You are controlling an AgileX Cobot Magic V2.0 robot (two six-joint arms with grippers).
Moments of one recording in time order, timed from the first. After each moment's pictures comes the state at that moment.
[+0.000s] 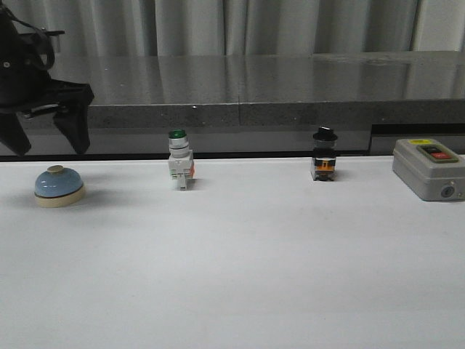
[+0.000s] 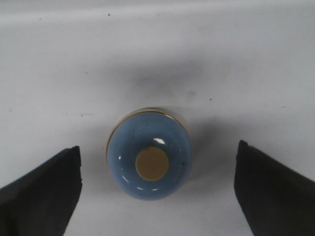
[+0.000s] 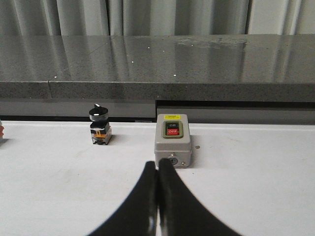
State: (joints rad) left arm -0.12 2.00 -1.53 -0.09 0.80 -0.01; right arm 0.06 -0.01 0.03 -0.04 0.07 0.07
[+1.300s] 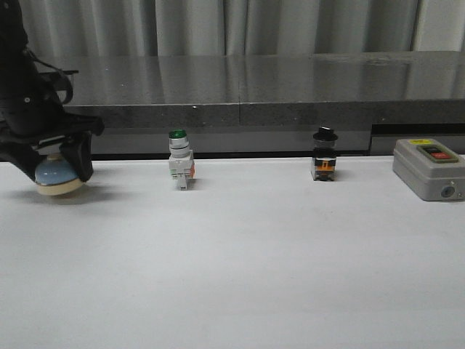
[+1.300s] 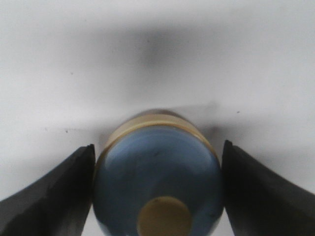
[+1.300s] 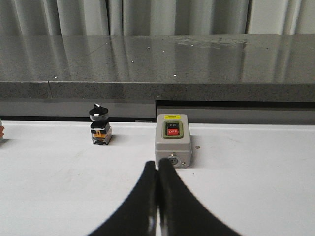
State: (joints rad) left arm -0.11 2.11 -1.61 -0.12 0.82 -0.01; right arm 0.06 -0.01 0.03 -0.04 0.07 0.07
